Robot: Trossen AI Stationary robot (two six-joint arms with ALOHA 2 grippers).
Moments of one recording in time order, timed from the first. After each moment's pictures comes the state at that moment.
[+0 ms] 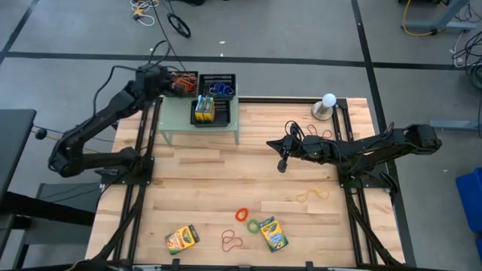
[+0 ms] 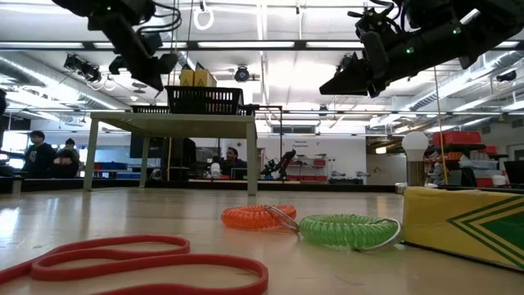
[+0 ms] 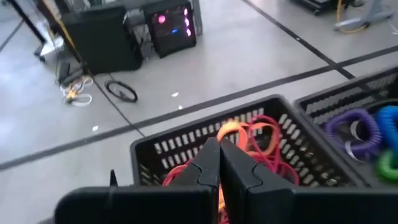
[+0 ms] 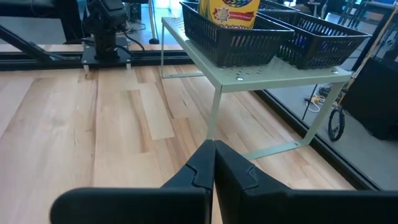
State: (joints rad) left arm 0.88 0.99 0.90 -0.32 -0.41 -0.05; right arm 0.00 1.21 0.48 0.45 0.34 -0.02
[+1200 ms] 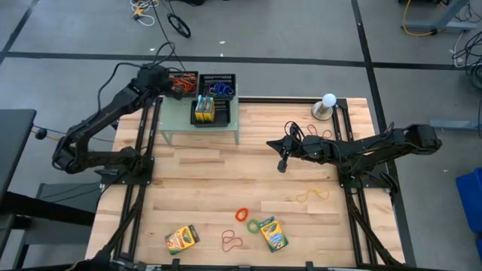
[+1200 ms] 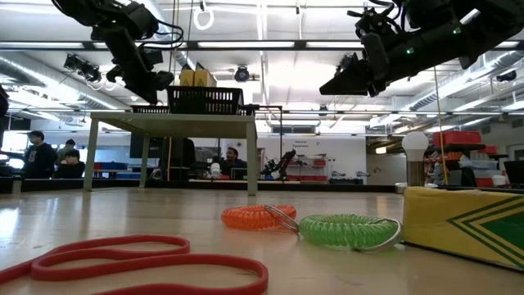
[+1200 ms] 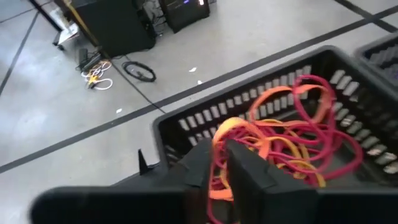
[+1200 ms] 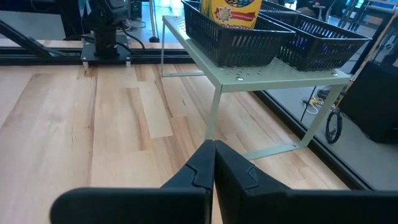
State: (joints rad) left arm 0.97 1.07 0.90 -0.36 -0.40 0.06; right arm 0.00 1.21 0.48 0.45 0.34 -0.04
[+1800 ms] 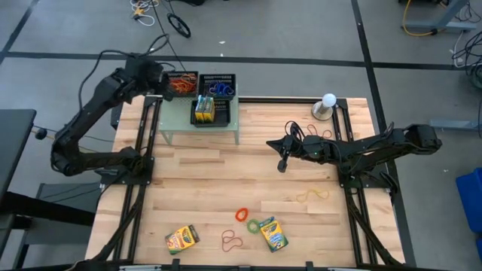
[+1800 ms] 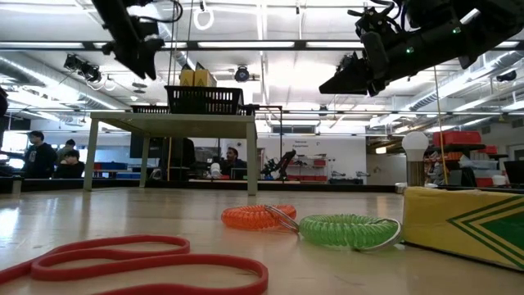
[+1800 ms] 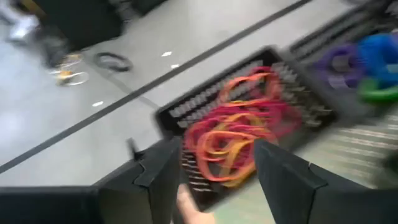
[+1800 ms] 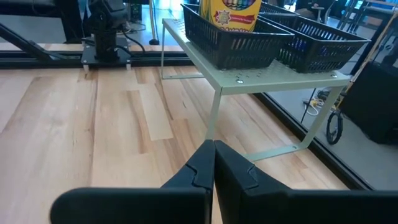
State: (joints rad) left arm 0.94 1.03 1.19 -0.81 -0.29 0.10; right arm 0.00 1.21 0.48 0.46 0.34 -0.04
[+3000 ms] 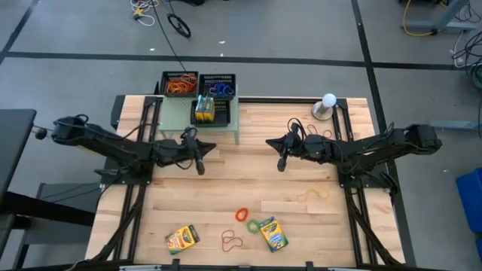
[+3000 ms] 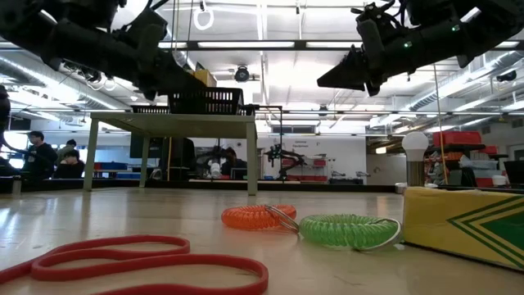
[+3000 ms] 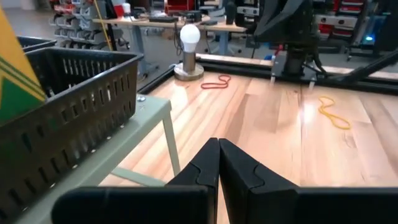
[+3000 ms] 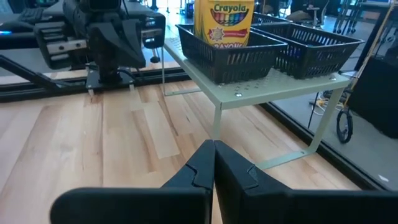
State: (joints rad) left arm -0.10 1.07 0.31 0.60 -0.51 -0.05; right arm 0.00 1.21 0.48 0.51 0.34 0.04
